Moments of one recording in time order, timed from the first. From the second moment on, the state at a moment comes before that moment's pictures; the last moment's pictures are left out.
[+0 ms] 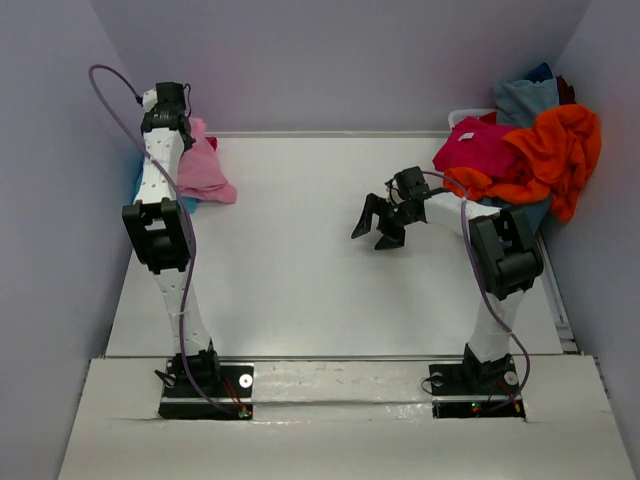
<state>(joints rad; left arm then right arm) 0.10 2.21 2.23 -0.86 -0.40 -0.46 0.32 1.94 1.26 -0.40 -0.48 0.57</state>
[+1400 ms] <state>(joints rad) 0.31 2.21 2.24 -0.82 -0.28 -0.57 0.34 1.99 1.29 -0.35 -0.58 0.57</state>
